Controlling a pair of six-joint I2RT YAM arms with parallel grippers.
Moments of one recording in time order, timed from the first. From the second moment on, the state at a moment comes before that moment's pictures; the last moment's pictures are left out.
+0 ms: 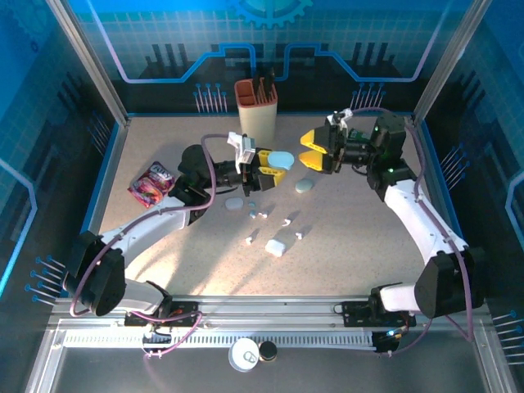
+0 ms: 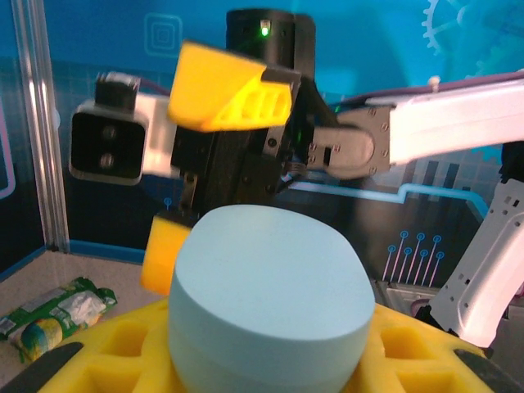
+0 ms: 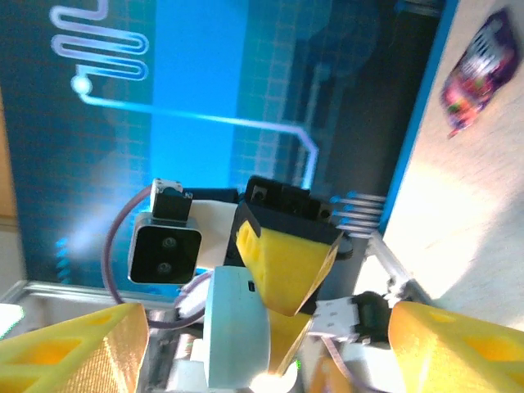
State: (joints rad) left arm -0.51 1.40 0.94 0.67 0.89 -0.26; right arm 0.16 1.34 1.14 0.11 -1.24 1.26
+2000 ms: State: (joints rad) left arm -0.45 1.34 0.80 0.65 0.87 -0.24; right arm 0.43 1.32 1.46 -0.57 -0.50 0.11
